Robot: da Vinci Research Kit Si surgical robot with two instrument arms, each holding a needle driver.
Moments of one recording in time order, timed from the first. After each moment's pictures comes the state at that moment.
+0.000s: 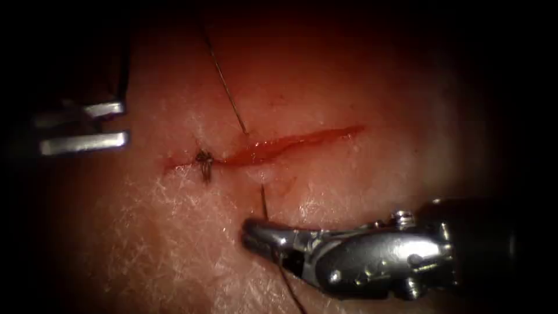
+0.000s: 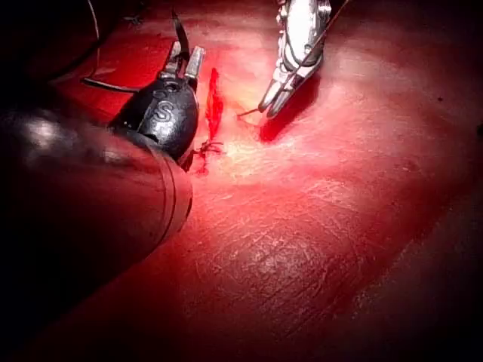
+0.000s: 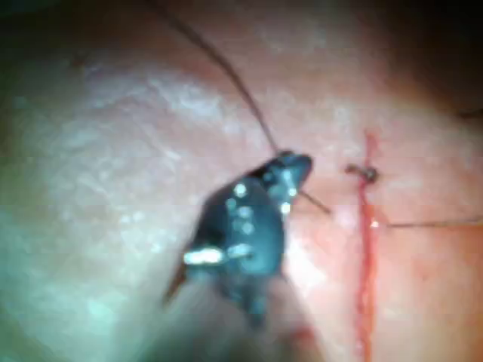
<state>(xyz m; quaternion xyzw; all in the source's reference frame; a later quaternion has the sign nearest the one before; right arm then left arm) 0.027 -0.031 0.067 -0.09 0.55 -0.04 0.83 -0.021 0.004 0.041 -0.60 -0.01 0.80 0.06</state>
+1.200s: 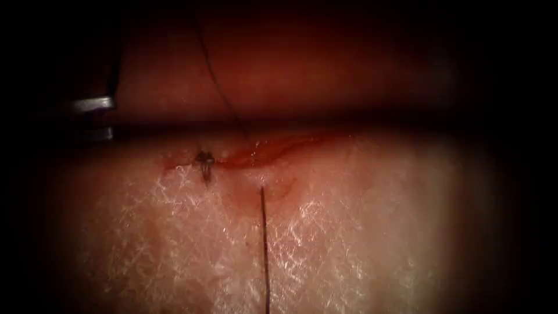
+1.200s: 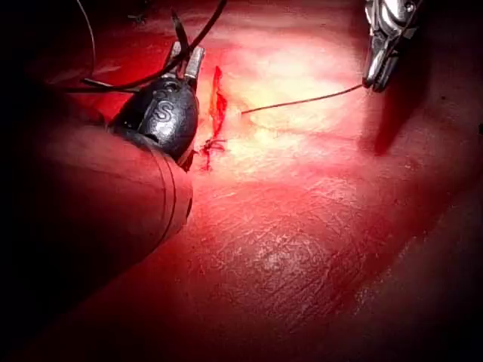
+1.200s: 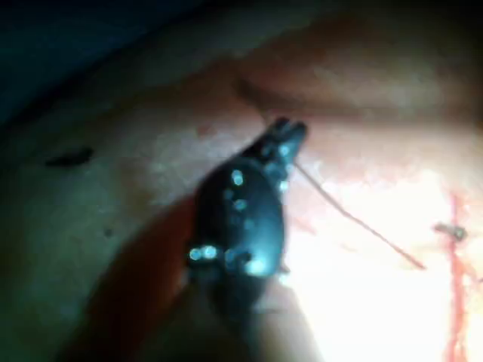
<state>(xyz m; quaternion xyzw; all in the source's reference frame) 0.025 -0.040 0.057 0.01 0.59 -0.07 0.80 -0.021 0.004 0.041 -0.60 -0.02 0.80 0.06</state>
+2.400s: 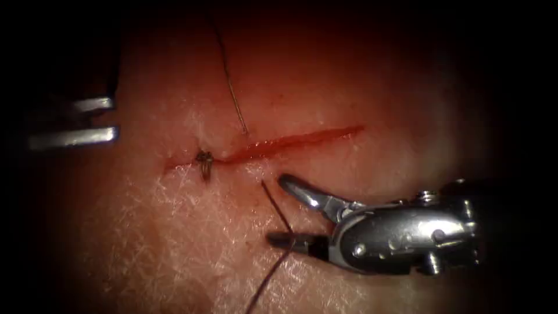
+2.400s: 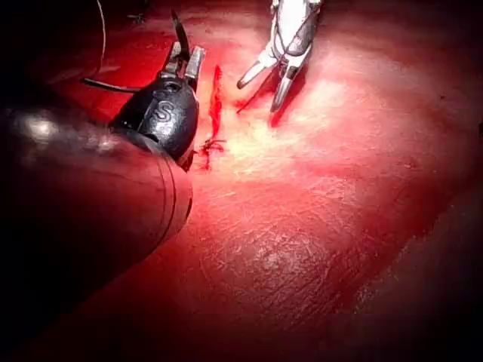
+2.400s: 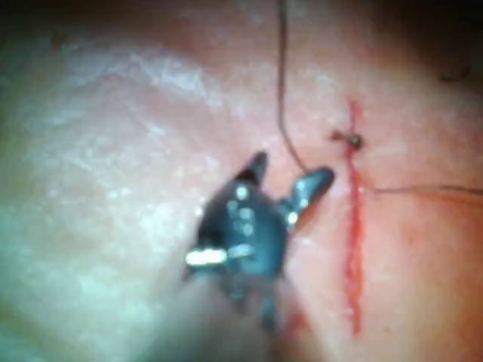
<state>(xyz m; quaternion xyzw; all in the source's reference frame) 0.026 -0.028 0.068 -0.12 0.55 0.03 0.82 -0.021 0.004 0.041 -0.60 -0.01 0.80 0.06</state>
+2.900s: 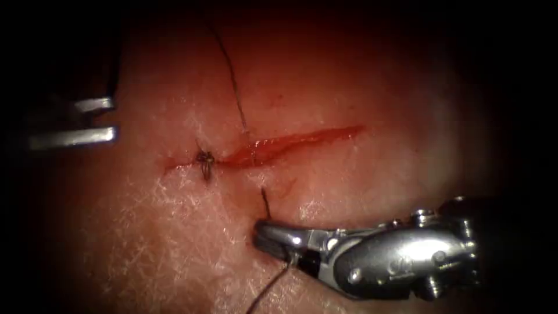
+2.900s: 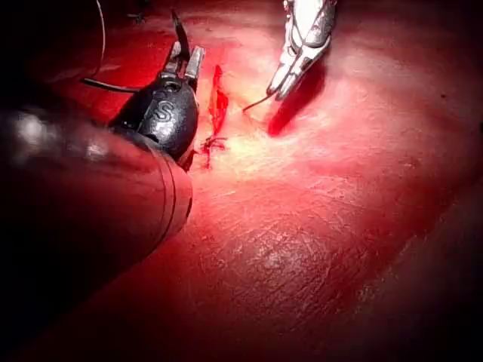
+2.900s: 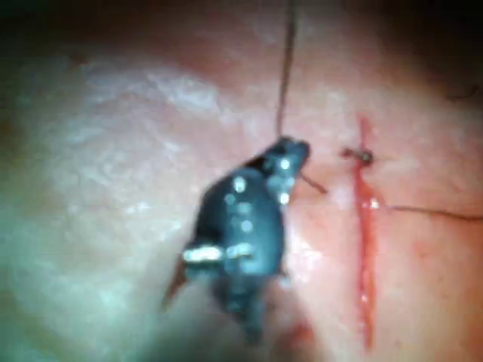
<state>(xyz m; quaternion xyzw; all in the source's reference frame) 0.026 -0.031 0.065 -0.06 0.57 -0.03 0.82 -0.021 0.004 0.041 -0.60 -0.01 0.80 0.06</state>
